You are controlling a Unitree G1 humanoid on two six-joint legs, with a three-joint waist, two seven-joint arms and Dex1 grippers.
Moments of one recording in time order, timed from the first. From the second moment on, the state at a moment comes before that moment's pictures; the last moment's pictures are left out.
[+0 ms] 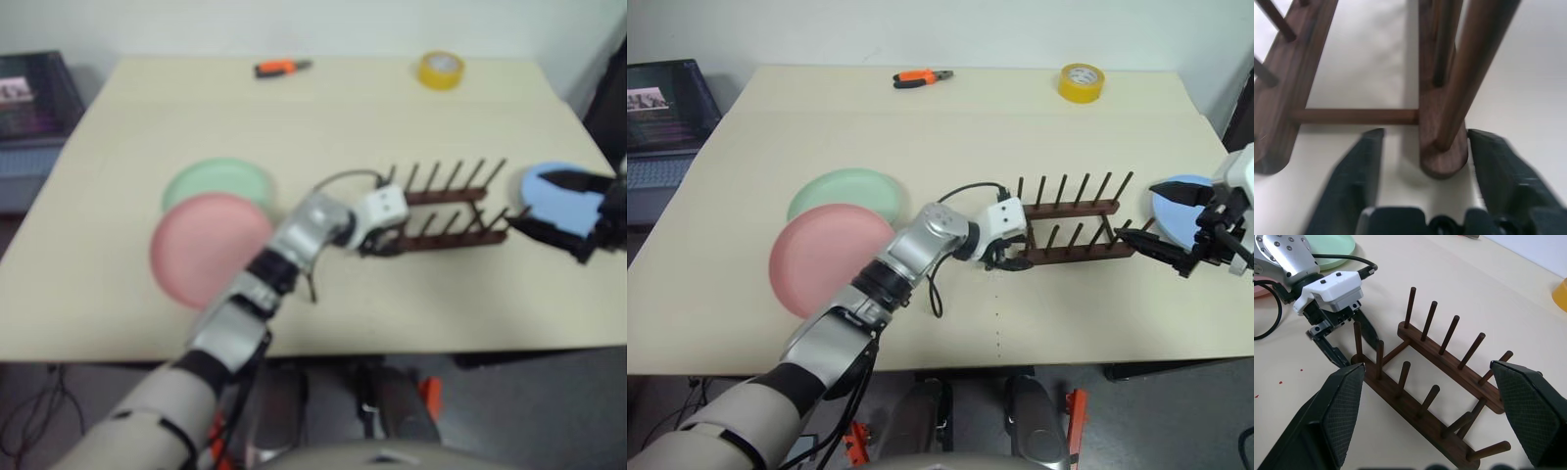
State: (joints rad) left arm -0.96 0.12 -0.47 0.62 0.07 0.32 -0.98; right arm -0.14 -1.06 -0.53 -0.43 0.64 0.79 0.94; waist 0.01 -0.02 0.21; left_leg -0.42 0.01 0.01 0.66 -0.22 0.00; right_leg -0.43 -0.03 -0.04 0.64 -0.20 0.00
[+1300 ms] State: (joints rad) left arm -0.73 0.10 -0.55 0.26 0.01 0.57 -0.79; right arm -0.10 -0.62 -0.21 -0.18 0.28 0.74 0.47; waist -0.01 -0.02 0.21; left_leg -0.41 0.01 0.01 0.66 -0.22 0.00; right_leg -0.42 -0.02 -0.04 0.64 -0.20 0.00
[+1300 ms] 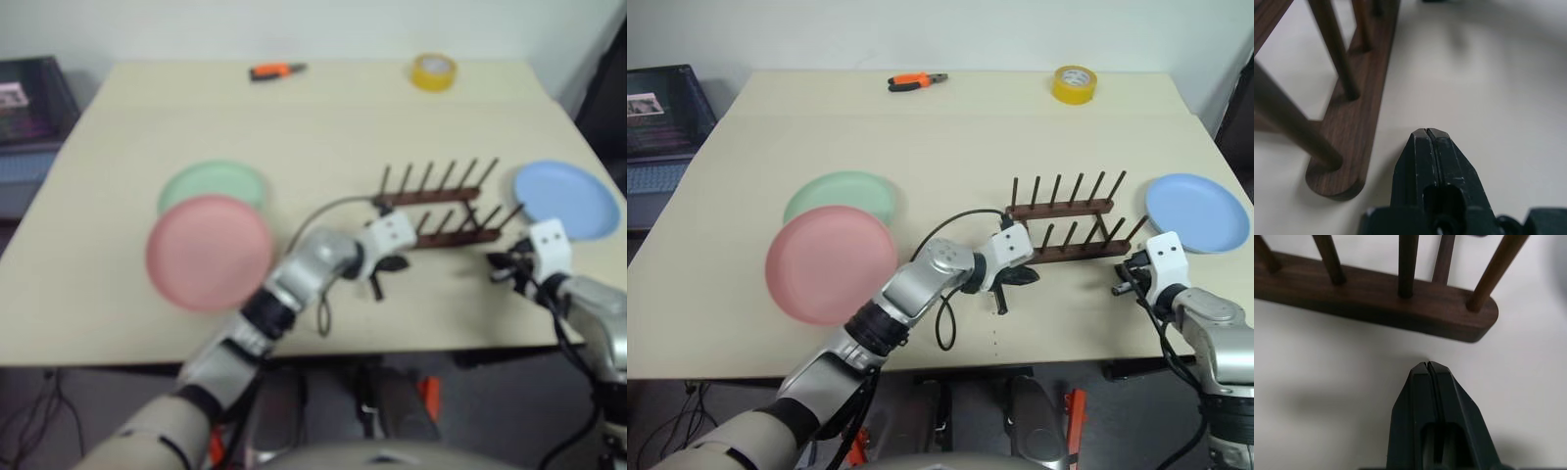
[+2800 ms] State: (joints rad) left arm -0.88 -0.03 -0.33 0.72 0.09 0.30 -0.51; right arm -0.53 -0.38 -0.08 0.40 0.10 0.35 0.37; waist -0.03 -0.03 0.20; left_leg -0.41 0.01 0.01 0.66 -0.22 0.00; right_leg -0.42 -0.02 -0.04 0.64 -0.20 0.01
